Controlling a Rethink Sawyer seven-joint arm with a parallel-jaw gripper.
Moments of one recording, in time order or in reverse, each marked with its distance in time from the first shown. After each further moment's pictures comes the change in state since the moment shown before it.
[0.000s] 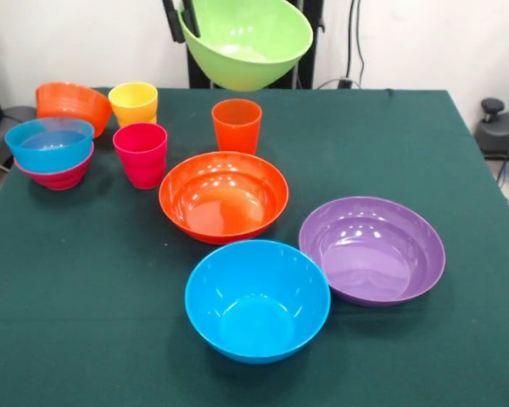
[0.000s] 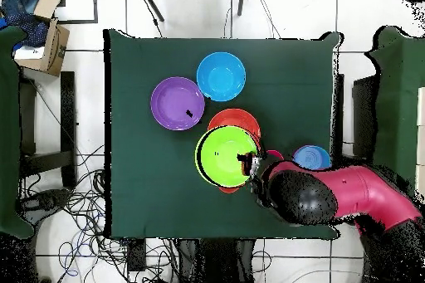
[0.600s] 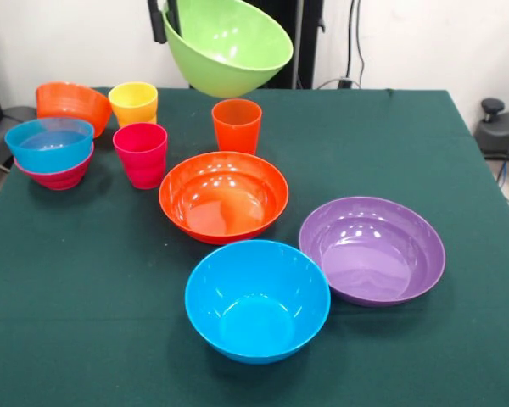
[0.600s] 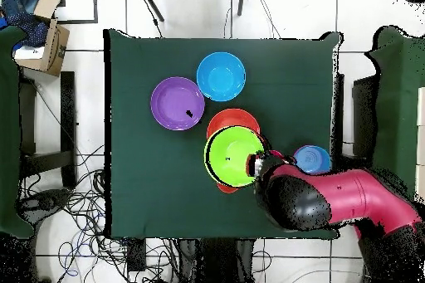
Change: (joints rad) arm 0.048 -0.071 -0.067 0.003 -0.081 -0.051 0.000
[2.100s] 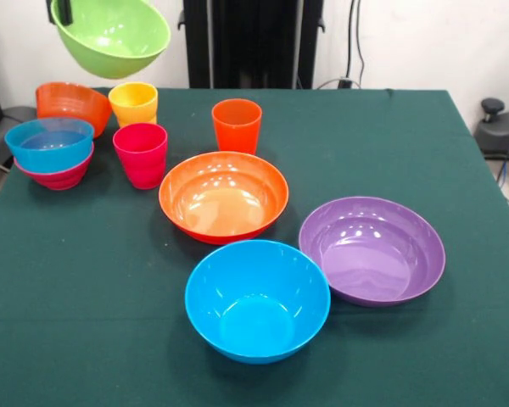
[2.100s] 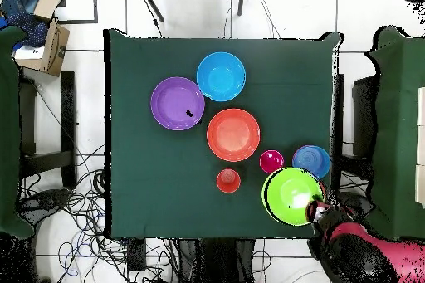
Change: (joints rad) arm -0.387 0.029 0.035 0.116 -0.204 -0.062 0.000
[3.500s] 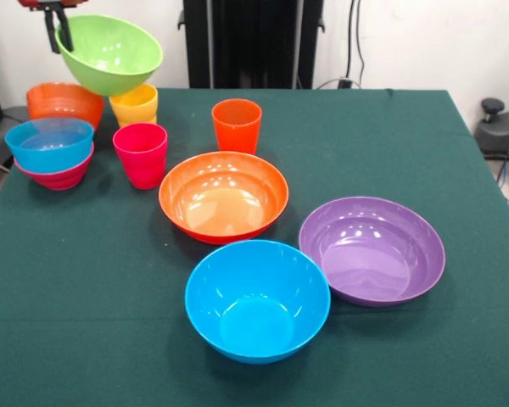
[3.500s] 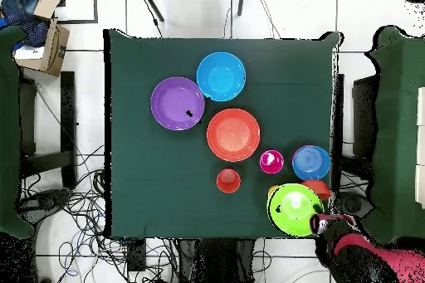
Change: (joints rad) arm -0.150 0.251 0.009 -0.045 -0.190 0.033 -0.173
